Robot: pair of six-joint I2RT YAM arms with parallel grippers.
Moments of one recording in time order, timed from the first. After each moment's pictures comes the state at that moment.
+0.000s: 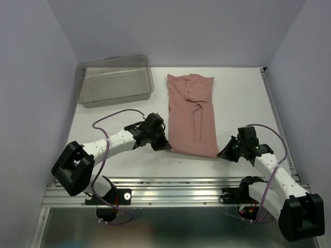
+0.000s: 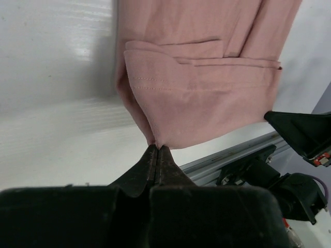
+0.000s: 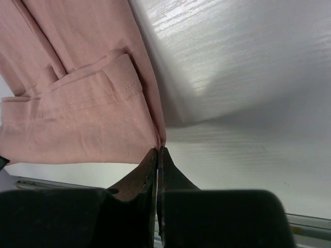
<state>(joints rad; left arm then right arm) -0.76 1.40 0.81 -0.35 0.14 -1.07 0.16 0.88 0.44 -0.57 -0.27 0.78</state>
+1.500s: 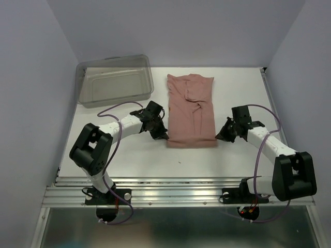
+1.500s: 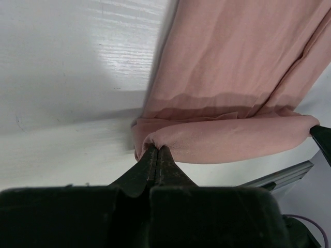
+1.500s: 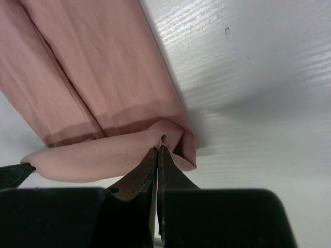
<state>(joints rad) -0.61 1.66 1.02 -0.41 0.18 -0.99 0.16 1.29 0.73 -0.47 -0.13 0.75</state>
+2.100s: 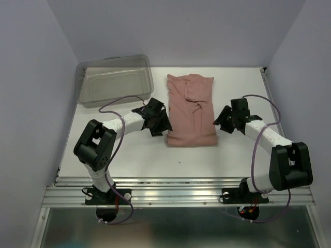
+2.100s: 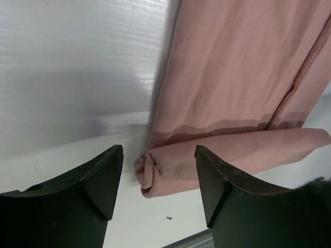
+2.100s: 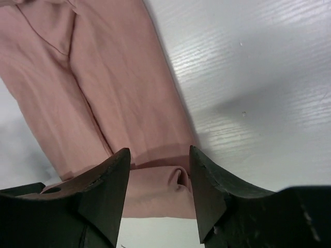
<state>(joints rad) -0.60 1.73 1.07 -0.34 0.11 -0.91 0.16 1.40 0.81 -0.32 -0.04 0.73</state>
